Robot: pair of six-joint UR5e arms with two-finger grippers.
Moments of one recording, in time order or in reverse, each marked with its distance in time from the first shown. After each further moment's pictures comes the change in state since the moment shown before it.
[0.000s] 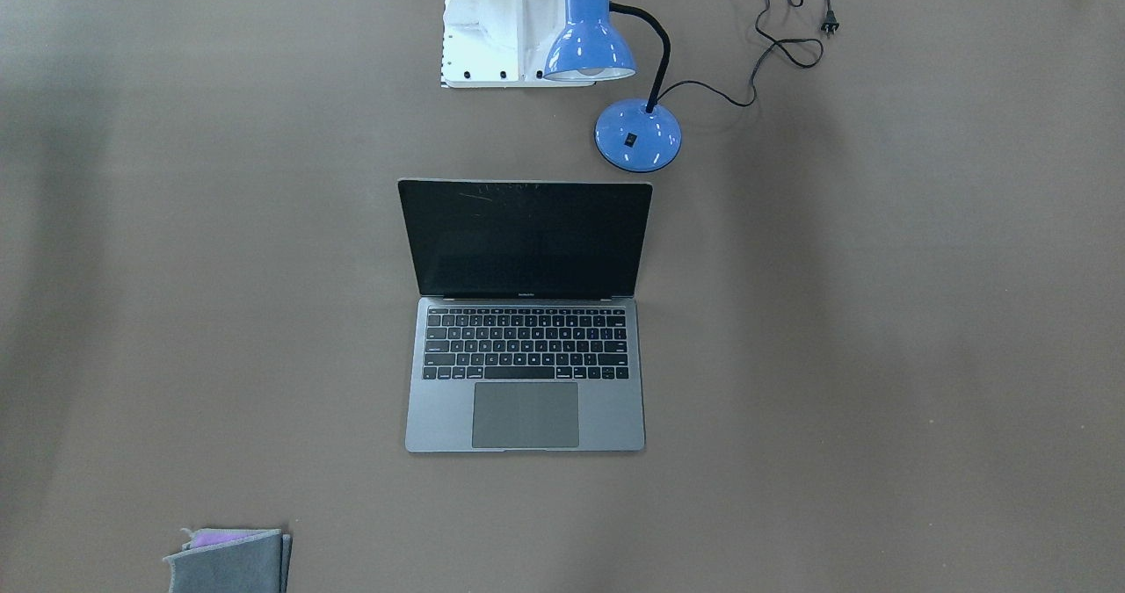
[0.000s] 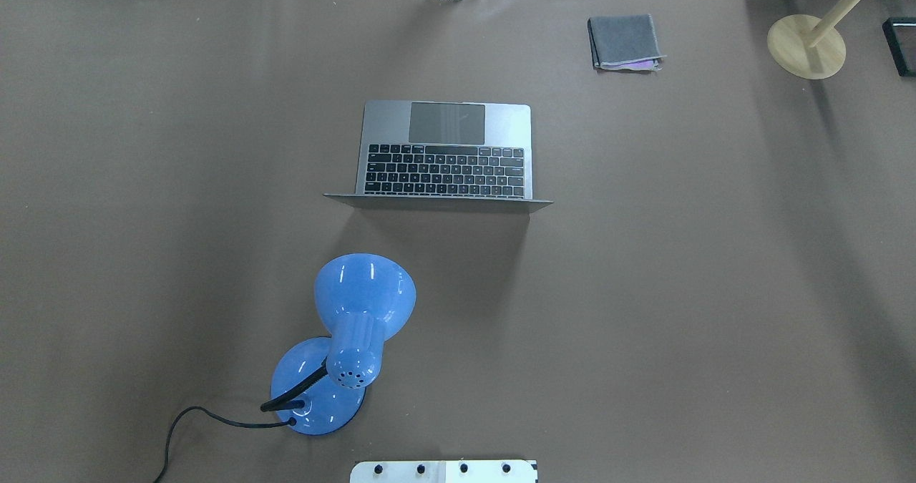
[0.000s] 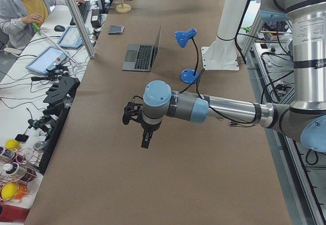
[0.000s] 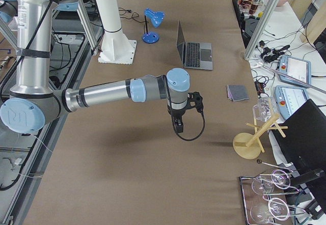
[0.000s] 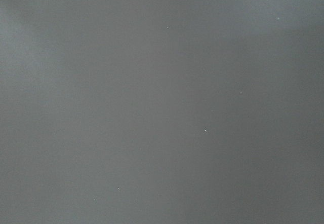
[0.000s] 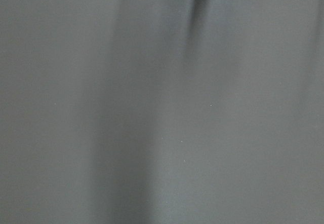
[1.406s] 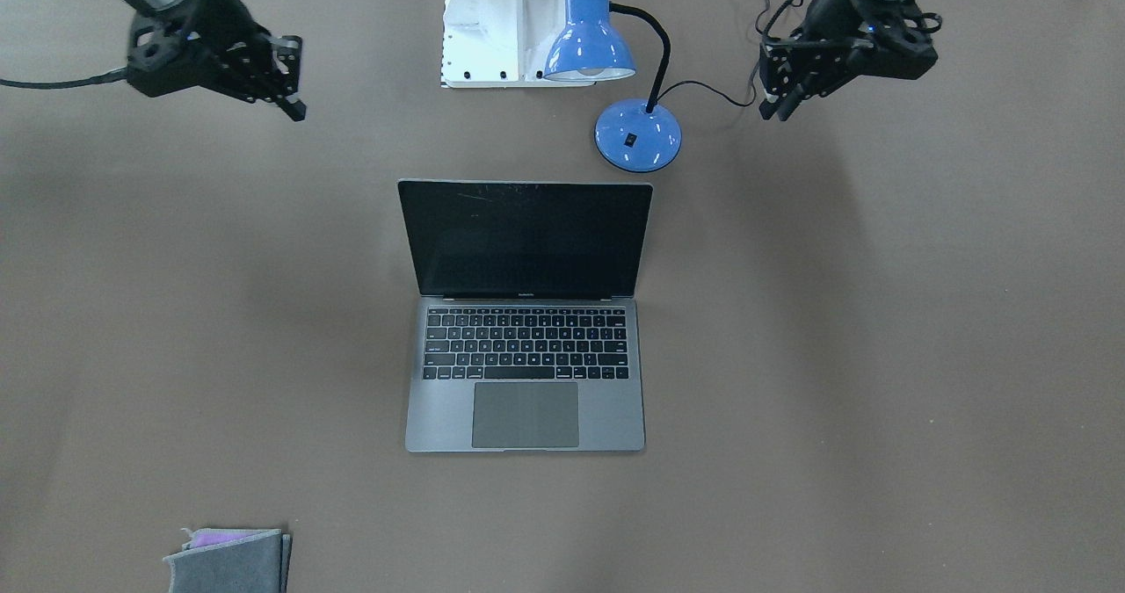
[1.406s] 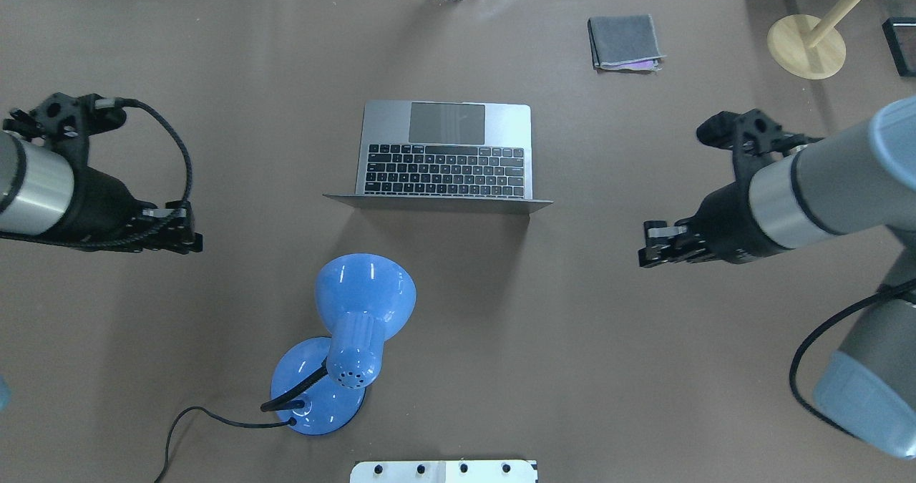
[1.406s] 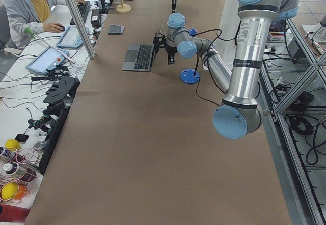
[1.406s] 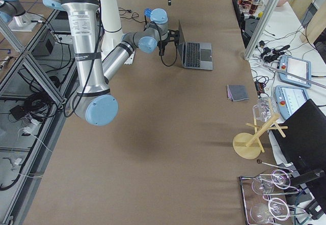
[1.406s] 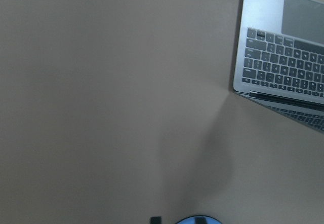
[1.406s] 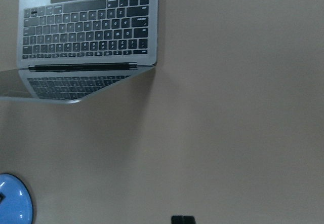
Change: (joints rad) left arm 0.889 -0.329 -0.368 0.017 0.329 -1.237; right arm -0.813 0.299 0.296 0.221 -0.273 1.255
